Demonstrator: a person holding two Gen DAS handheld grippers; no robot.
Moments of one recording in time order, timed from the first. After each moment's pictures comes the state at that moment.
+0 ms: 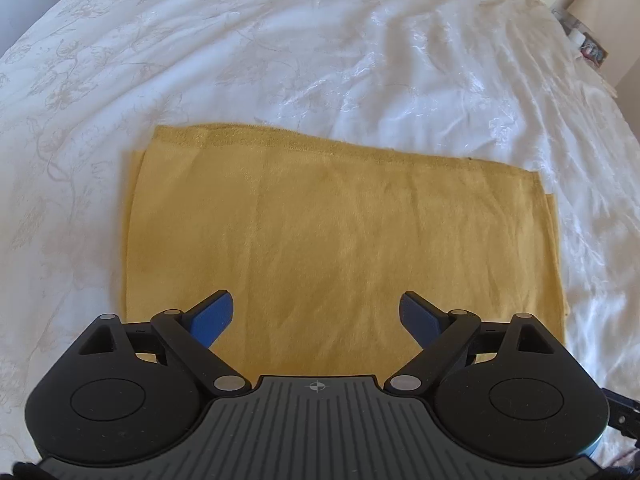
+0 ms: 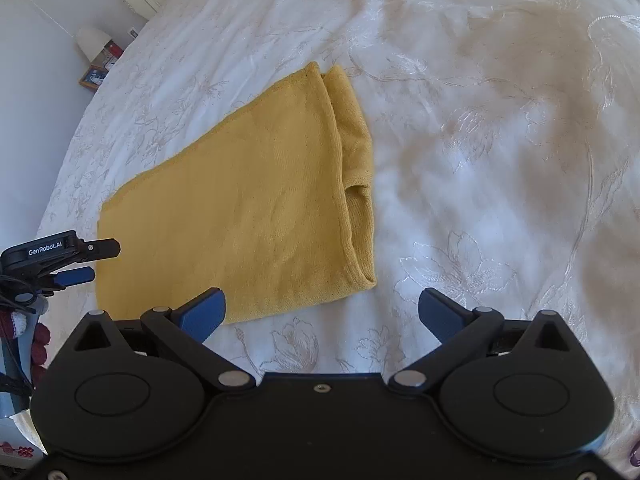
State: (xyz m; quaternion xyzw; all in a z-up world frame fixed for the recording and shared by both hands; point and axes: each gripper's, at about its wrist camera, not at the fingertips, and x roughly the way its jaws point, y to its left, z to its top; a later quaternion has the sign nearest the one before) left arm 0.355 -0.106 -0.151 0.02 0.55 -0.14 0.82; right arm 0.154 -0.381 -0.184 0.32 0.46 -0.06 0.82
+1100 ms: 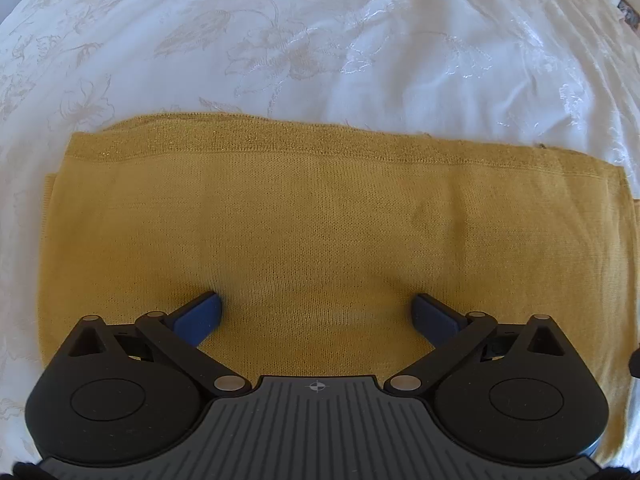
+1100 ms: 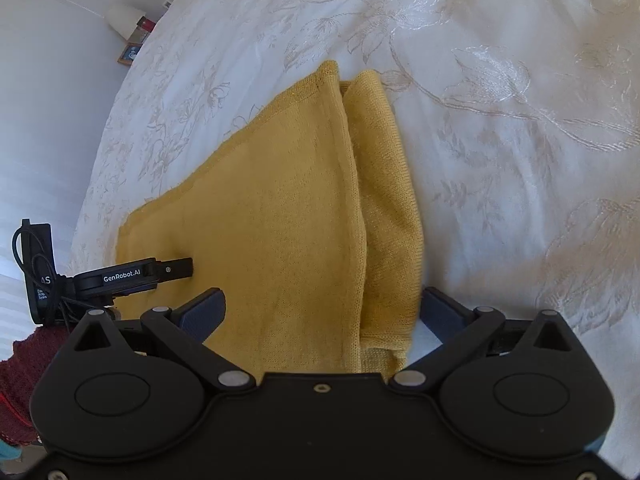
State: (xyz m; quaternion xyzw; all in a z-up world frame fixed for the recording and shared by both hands) left arm 0.417 -0.151 -0.232 0.07 0.60 -0.10 0.79; right arm 0.267 -0.441 -0.244 0.37 0.49 0.07 0.79
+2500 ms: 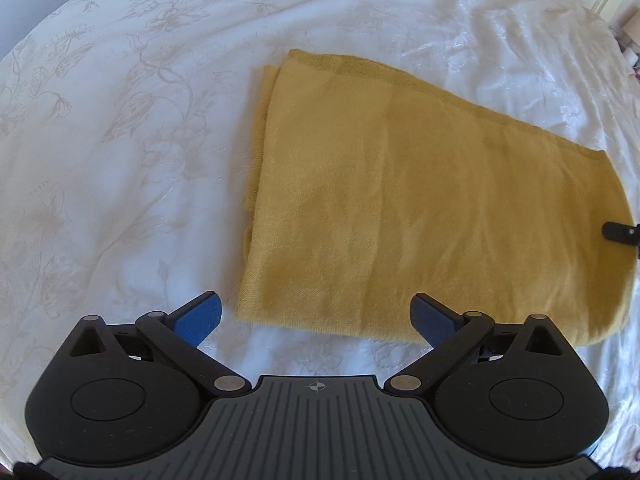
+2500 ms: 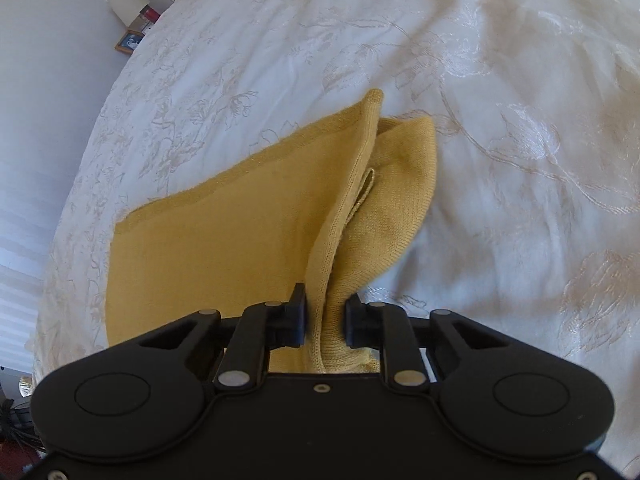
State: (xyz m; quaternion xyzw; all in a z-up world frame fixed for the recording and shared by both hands) left arm 0.313 -0.012 -0.164 0.00 0.57 -0.06 0.82; right arm 0.279 -0.416 -0.197 0.30 0.49 0.05 0.81
